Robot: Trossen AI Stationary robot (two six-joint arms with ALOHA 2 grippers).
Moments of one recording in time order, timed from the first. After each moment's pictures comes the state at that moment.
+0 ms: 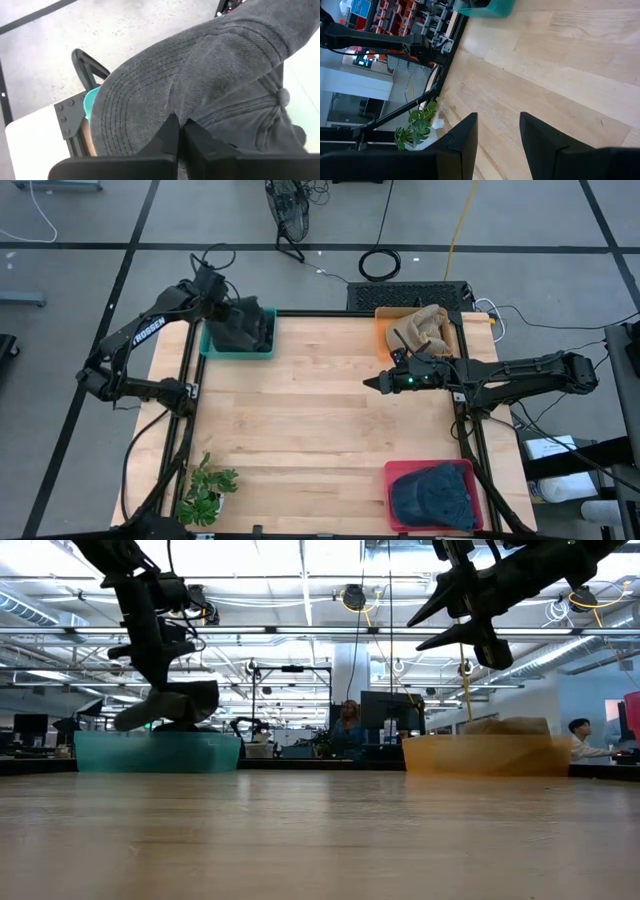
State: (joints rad) left arm 1.05 1.24 1.02 -0.79 -0.13 -0.06; right arm -0.06 1.01 0.61 -0.05 0.05 1.17
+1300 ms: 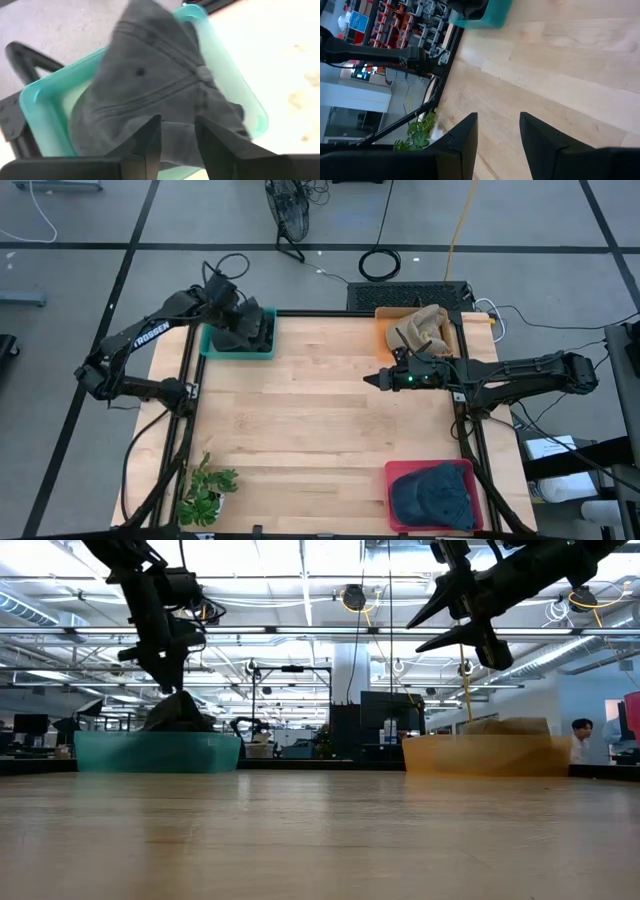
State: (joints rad) left arm 0.91 1.24 1.02 -0.83 -0.05 -0.17; right arm -0.06 1.01 0.61 -0.05 0.11 1.20
